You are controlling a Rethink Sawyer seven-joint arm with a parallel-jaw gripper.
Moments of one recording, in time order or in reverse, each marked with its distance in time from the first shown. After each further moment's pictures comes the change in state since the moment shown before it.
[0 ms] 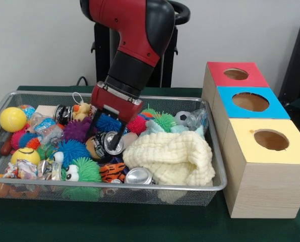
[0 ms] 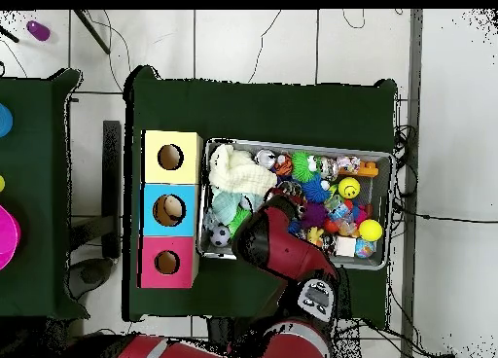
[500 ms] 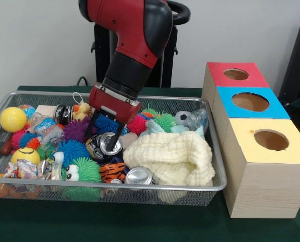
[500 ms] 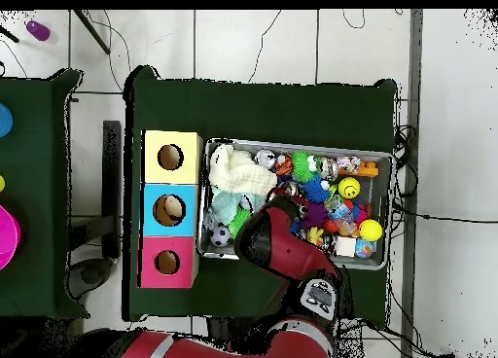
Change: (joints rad) arm -0.019 0.011 0.008 0.000 0.000 -0.034 0.000
